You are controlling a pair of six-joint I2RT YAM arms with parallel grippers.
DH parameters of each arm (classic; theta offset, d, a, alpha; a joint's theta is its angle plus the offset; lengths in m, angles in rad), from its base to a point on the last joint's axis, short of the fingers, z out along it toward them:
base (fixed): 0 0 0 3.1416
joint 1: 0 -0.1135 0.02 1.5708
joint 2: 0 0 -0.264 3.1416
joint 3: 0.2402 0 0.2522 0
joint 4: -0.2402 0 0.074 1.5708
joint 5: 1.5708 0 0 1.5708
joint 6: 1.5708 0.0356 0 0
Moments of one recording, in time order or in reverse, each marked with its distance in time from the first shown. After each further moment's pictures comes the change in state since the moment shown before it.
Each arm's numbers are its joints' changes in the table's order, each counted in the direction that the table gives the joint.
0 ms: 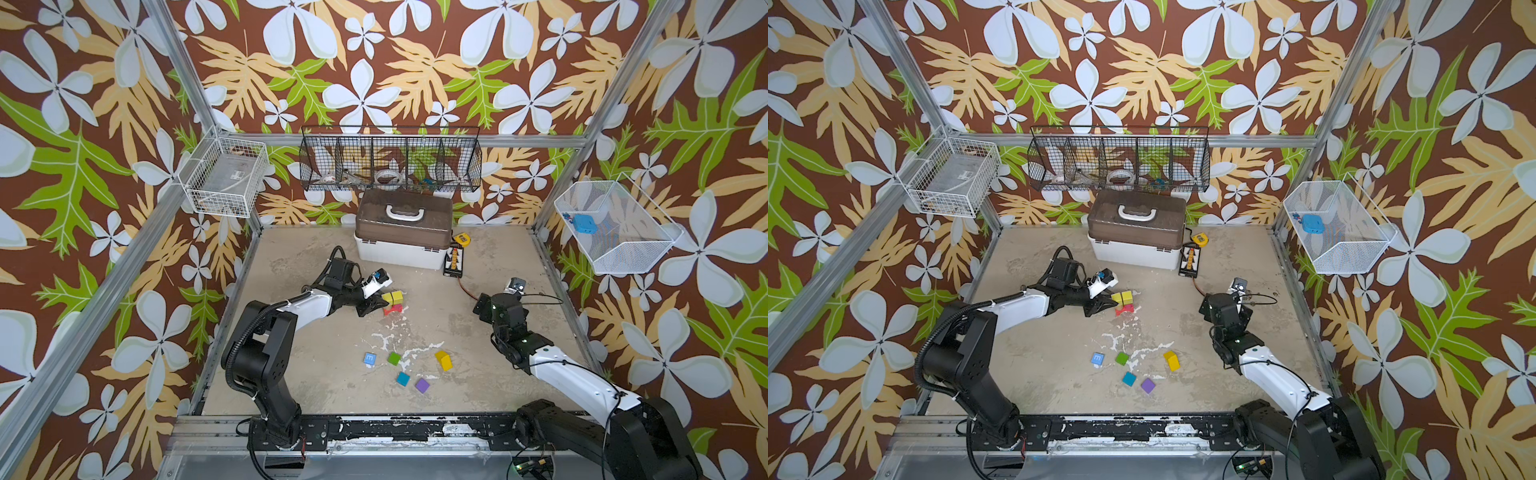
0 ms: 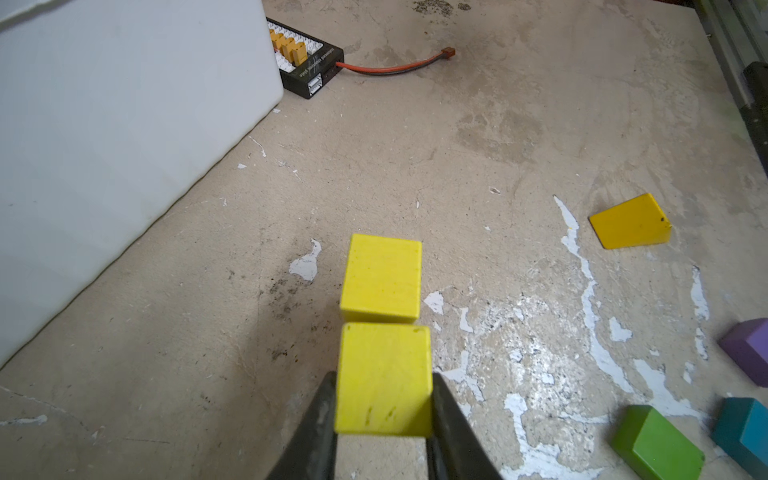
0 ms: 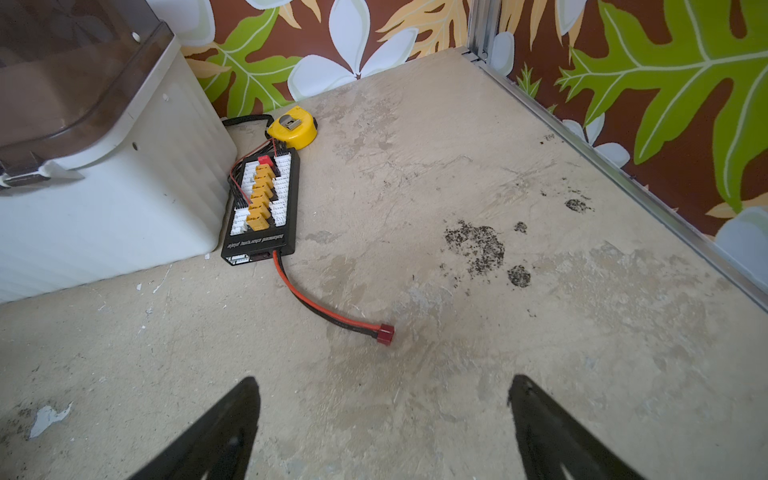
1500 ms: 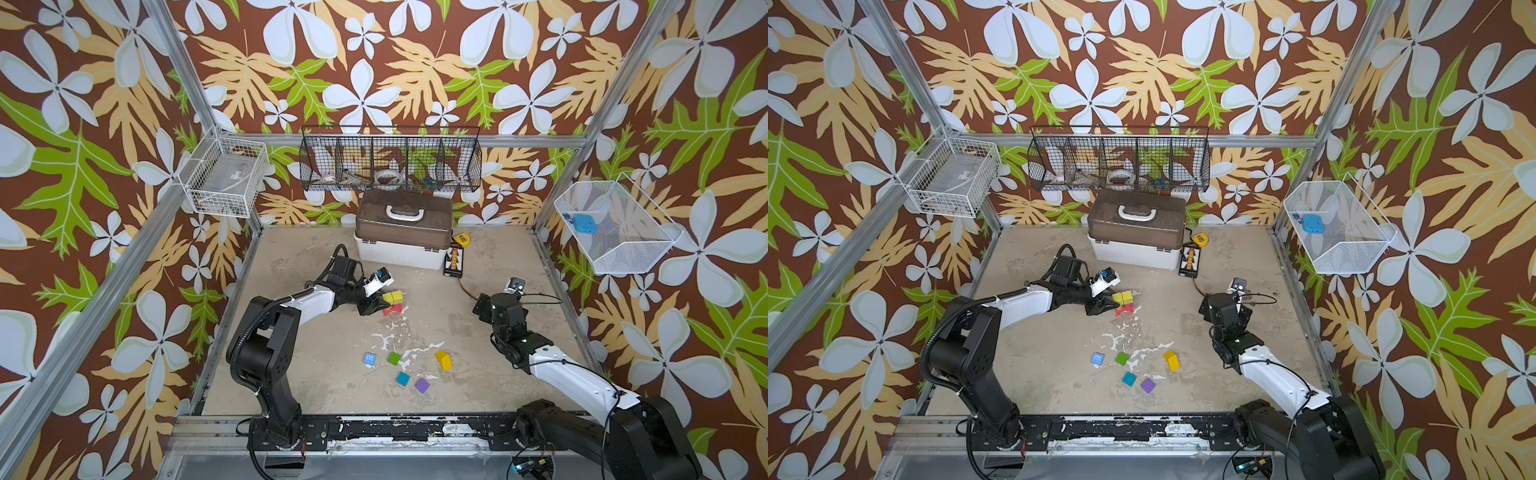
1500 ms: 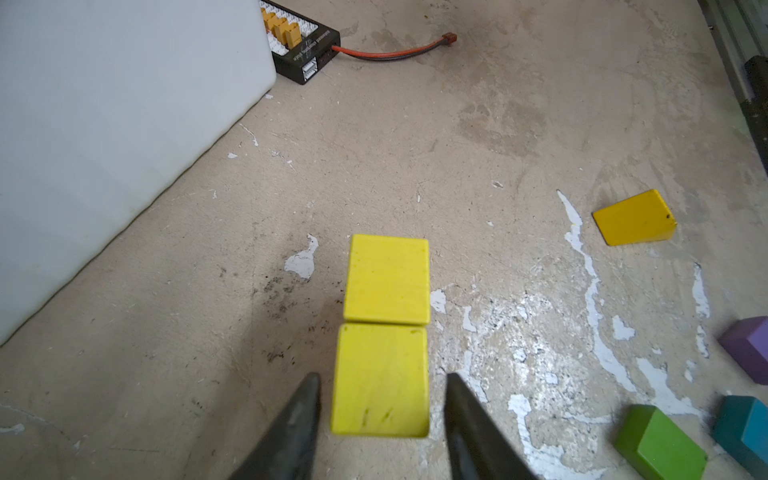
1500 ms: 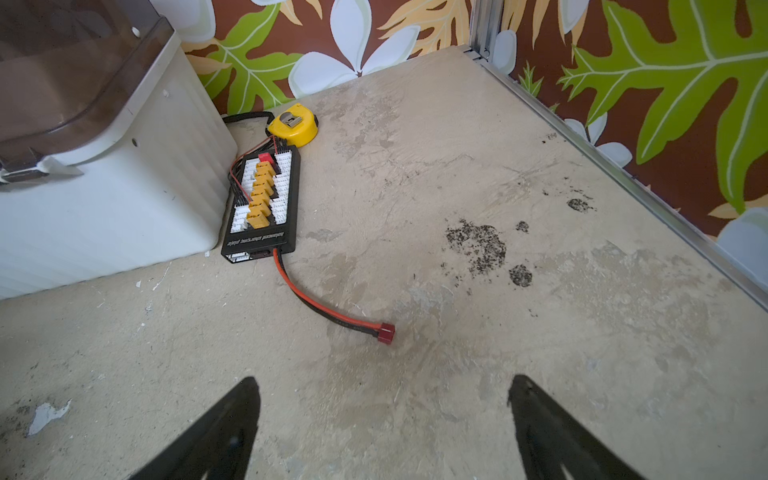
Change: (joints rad) left arm 0.003 0.038 0.050 -0.056 -0.002 0.011; right arm 0.000 0.006 0.002 0.000 -0.003 -0.003
